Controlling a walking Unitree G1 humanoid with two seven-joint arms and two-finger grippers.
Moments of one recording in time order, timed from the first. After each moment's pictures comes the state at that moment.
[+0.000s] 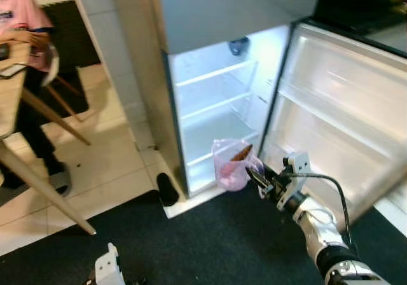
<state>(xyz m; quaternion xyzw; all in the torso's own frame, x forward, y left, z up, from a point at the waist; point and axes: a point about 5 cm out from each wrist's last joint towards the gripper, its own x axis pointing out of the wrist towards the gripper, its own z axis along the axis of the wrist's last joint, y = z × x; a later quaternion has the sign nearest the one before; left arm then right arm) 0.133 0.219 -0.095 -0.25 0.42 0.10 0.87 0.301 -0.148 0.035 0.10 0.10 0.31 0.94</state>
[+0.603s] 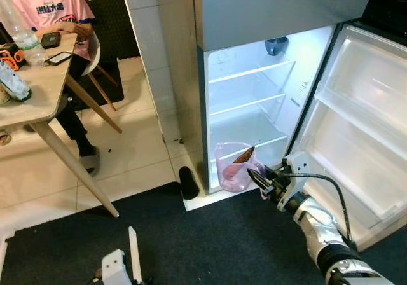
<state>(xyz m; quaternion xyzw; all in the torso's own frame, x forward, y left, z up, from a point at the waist) 0.135 0.213 -0.095 -0.25 0.42 0.09 0.87 0.300 -0.149 0.031 0.09 0.11 0.30 0.94</state>
